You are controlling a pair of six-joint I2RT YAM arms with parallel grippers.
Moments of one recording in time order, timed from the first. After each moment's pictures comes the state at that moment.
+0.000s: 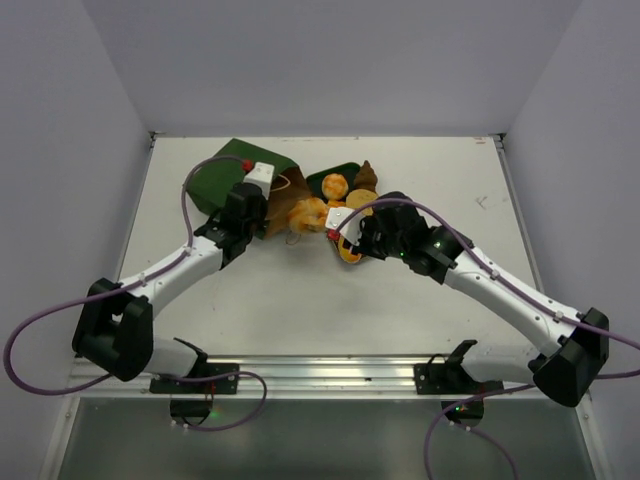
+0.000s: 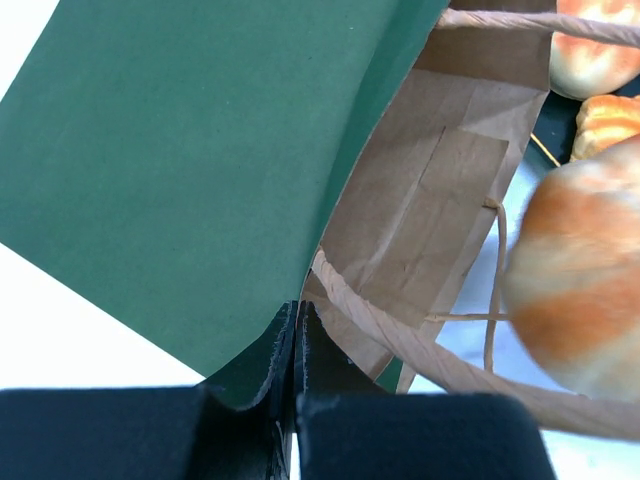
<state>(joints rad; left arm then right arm) -0.47 1.37 0.87 -0.05 -0.37 -0.02 0.77 1.23 1.10 -0.57 -0.02 -0.65</state>
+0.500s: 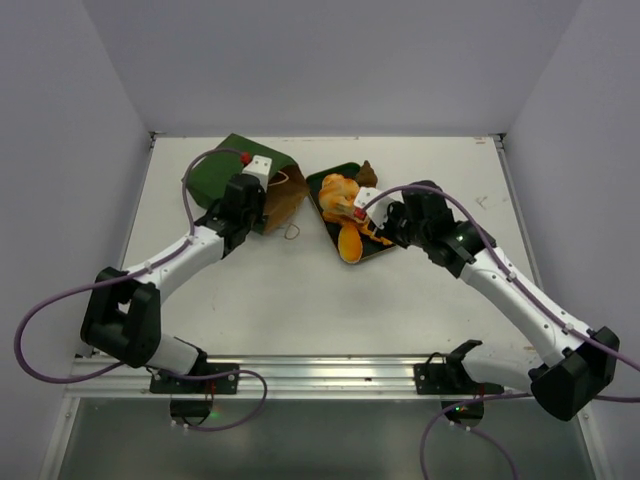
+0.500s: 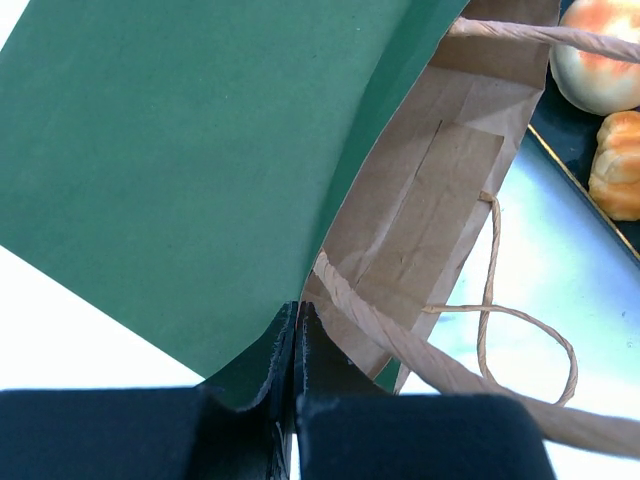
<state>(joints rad) -0.42 1.46 0.95 -0.07 -0.33 -0.02 0.60 1.16 1.09 -0.59 -0.02 -0.65</state>
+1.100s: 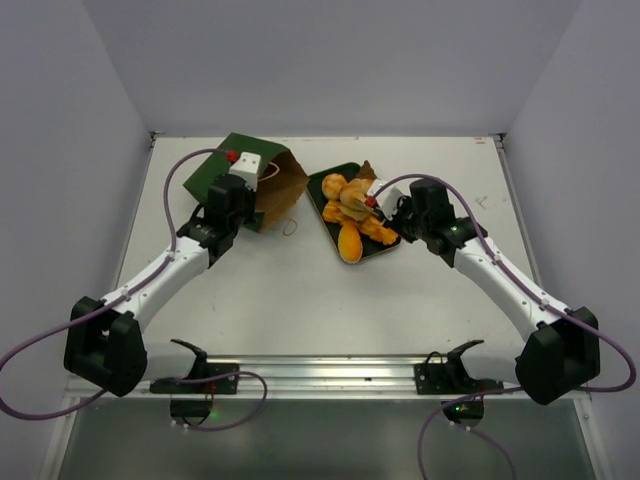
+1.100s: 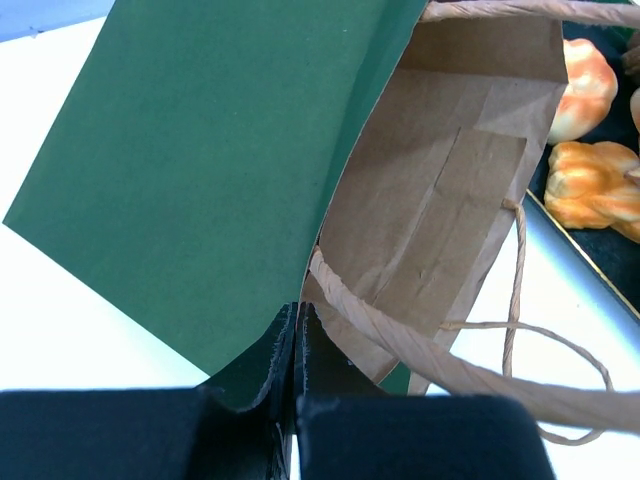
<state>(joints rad) -0.40 1.30 0.92 -0.10 -0.28 -0.01 0.42 1.26 0.99 -0.44 -0.05 -0.64</state>
